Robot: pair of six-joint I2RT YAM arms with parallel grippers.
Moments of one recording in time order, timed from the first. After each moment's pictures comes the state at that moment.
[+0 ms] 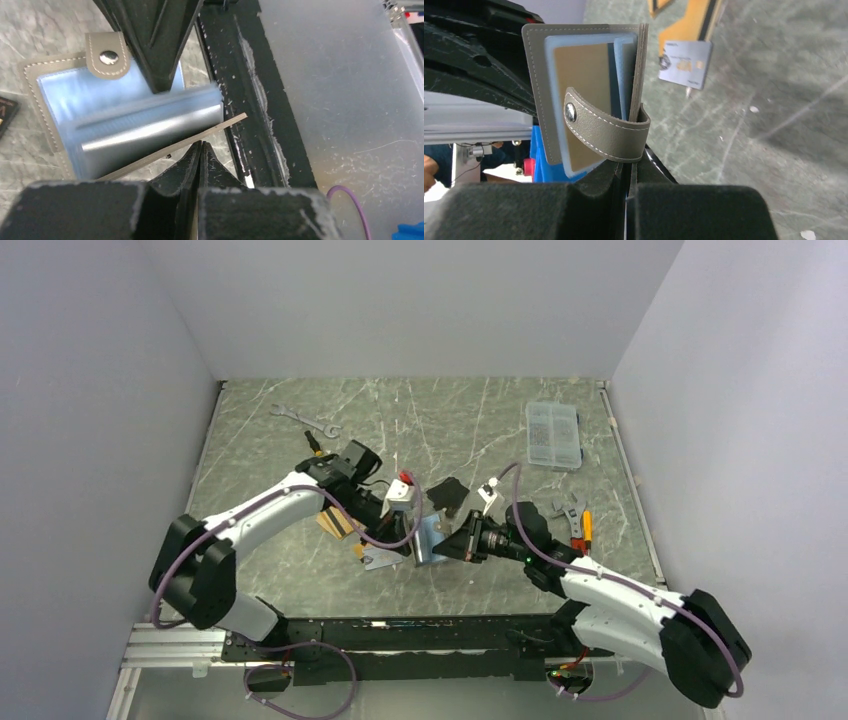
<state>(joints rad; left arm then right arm) -0.59 1.44 1.05 -0.78 1.13 0.81 0.70 0.94 0.34 0.27 -0.44 0.95</state>
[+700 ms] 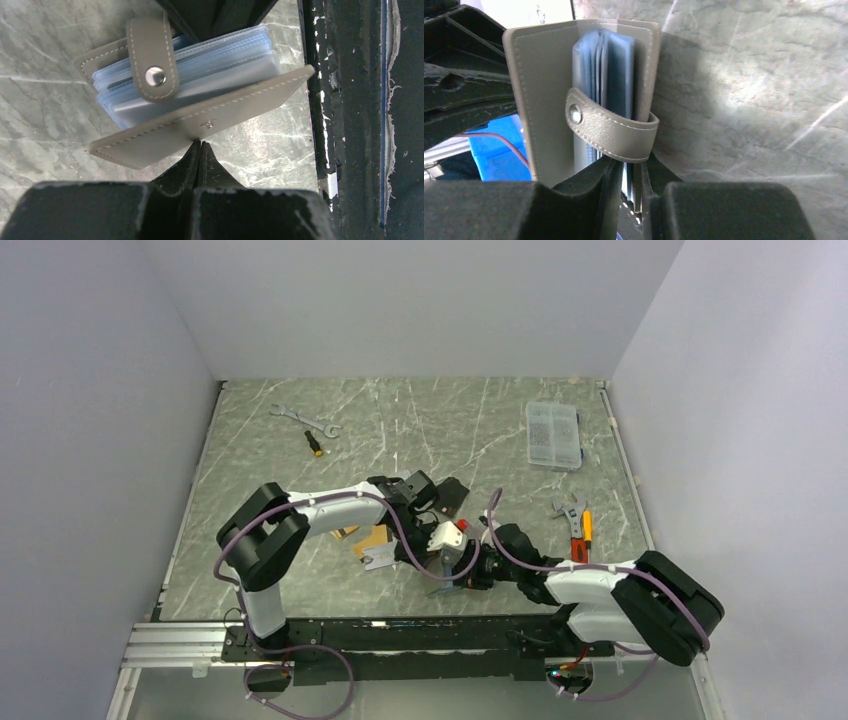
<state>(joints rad) -0.87 1.80 1.15 -0.66 0.61 0.80 0.73 1.22 0.15 0.42 -0.39 0.96</state>
